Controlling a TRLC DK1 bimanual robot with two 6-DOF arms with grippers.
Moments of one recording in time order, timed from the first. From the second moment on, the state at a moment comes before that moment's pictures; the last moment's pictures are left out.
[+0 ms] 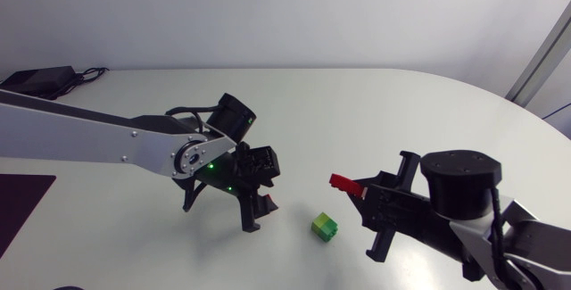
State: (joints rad) left arm -0.63 1.72 0.96 -0.26 0.28 0.74; right arm 0.56 1.09 0.32 0.26 0.05 -0.87
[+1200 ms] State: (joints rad) left arm -0.83 1.95 1.17 -0.30 0.34 1.04; right arm 0.49 1.10 0.28 0.18 0.09 -0.89
